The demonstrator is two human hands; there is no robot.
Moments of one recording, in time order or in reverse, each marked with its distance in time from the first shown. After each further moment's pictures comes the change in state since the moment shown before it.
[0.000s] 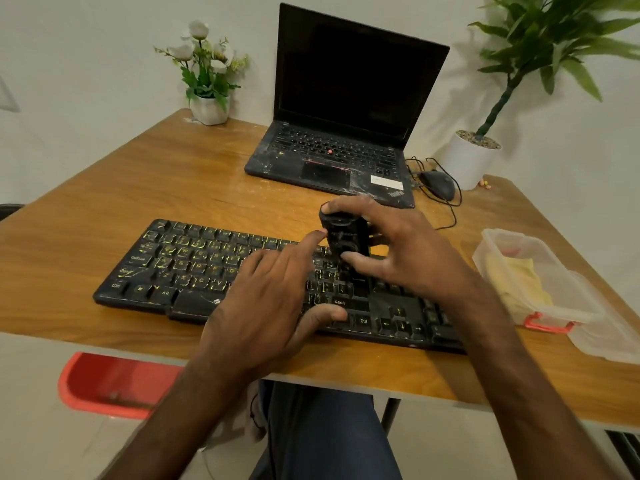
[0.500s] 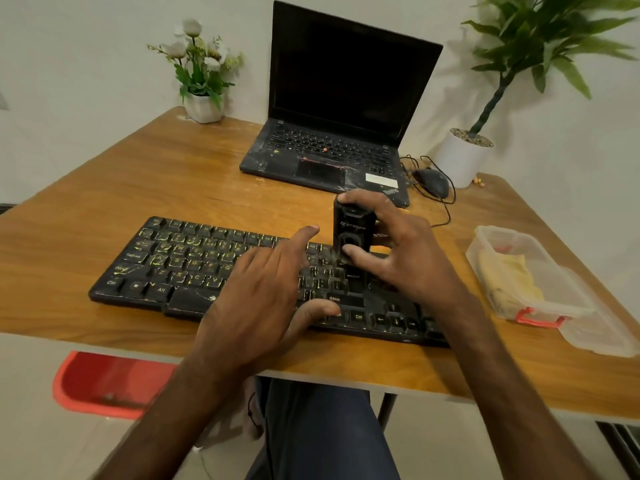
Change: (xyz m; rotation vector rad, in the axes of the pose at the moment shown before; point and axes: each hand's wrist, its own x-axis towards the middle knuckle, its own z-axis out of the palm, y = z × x) left_hand -0.001 0.001 -0.001 -0.032 0.017 -0.011; right_hand -0.015 -0.005 0.008 0.128 0.141 0.134
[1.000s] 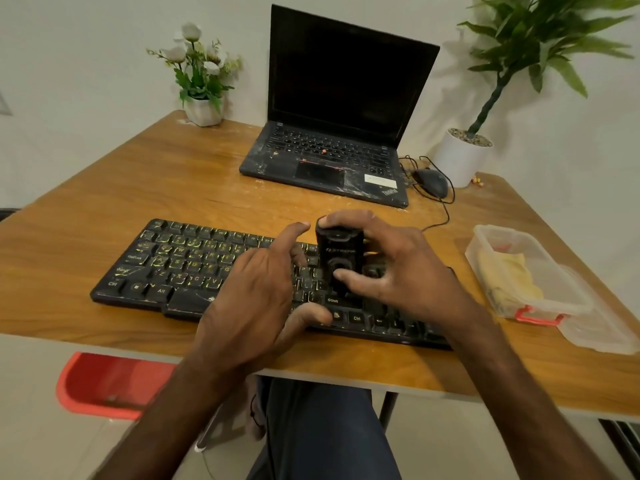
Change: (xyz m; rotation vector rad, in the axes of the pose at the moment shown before) left_hand -0.001 0.001 -0.004 -0.116 0.035 0.006; right_hand -0.010 -0.014 -0.002 0.136 -0.114 -0.054
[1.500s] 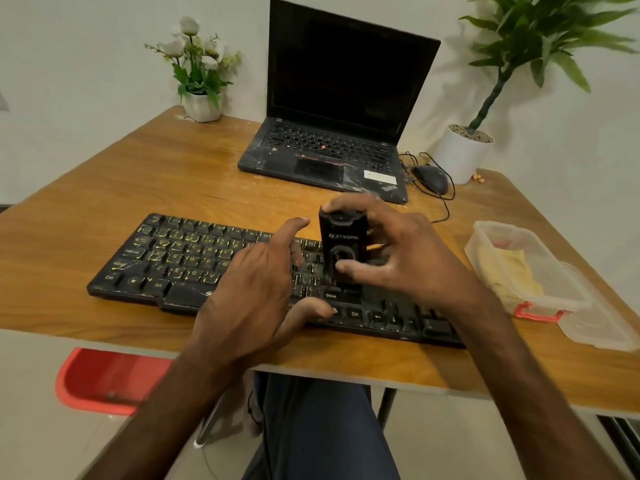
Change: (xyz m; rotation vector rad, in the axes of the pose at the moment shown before) left_hand -0.001 -0.002 0.001 0.008 -0.031 -0.029; right_hand 0.004 0.004 -0.009 0.002 -0.024 0.052
